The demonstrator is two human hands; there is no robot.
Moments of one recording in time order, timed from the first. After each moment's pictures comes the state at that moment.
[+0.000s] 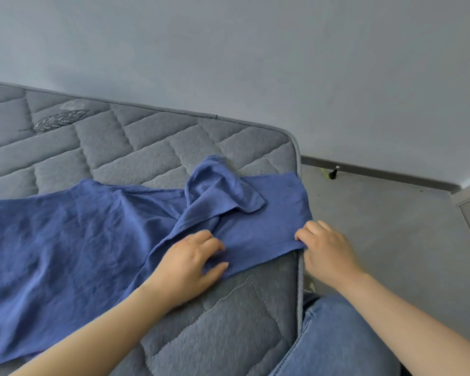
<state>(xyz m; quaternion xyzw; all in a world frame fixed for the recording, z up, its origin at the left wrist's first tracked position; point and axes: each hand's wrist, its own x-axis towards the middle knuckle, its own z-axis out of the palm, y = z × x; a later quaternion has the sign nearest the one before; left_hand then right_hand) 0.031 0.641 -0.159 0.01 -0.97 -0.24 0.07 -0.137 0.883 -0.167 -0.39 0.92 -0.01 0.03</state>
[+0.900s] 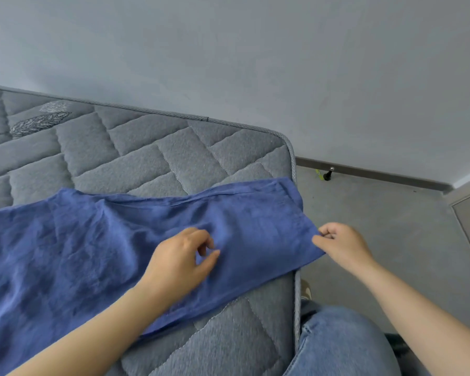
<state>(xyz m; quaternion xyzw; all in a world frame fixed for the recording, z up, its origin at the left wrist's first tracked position) 0.004 0.636 -0.156 0.12 -0.95 -0.27 0.08 -0.182 0.893 -0.168 -0.05 0.93 -0.29 0.20</state>
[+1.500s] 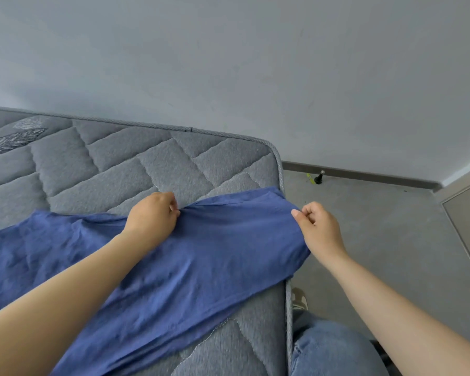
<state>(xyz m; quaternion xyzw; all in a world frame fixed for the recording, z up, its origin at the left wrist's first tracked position) -0.091 0.563 -0.163 0.26 -0.95 -0.17 -0.01 -0.216 0.861 -0.187 -0.08 0.91 -0.41 0.05</state>
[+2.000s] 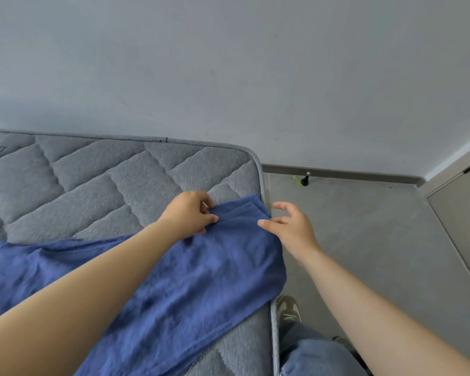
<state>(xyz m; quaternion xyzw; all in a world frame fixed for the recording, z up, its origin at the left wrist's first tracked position) -0.179 0.618 -0.161 0.15 -0.92 -0.36 -0.07 -0.235 0.842 -0.187 0.00 0.81 -0.56 0.19</state>
